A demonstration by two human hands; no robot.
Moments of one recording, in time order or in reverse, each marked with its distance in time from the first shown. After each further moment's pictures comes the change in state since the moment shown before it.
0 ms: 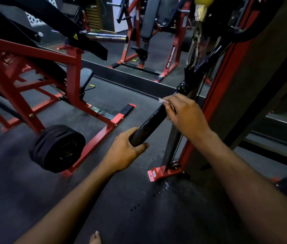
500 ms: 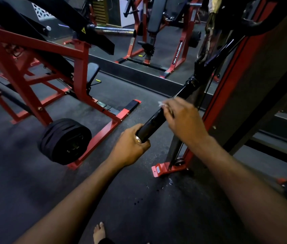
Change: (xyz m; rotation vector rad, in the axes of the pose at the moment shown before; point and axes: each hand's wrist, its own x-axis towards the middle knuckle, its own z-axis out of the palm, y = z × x) left_hand -0.008 -0.007 0.000 0.025 0.034 -0.004; right_hand -0.015 -0.032 0.015 0.008 -0.032 0.012
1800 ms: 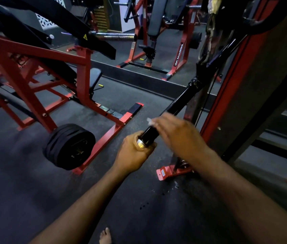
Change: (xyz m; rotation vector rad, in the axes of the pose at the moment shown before) left_hand 0.002 -0.029 0.015 -0.137 0.079 0.059; right_hand -0.021 -0.018 0.010 0.014 -0.128 -0.146
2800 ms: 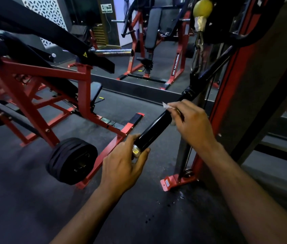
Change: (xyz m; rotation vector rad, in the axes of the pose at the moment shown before) left_hand -0.028 0.048 -0.035 0.592 0.212 0.266; right_hand 0.025 0.038 -0.027 0.092 0.348 0.195
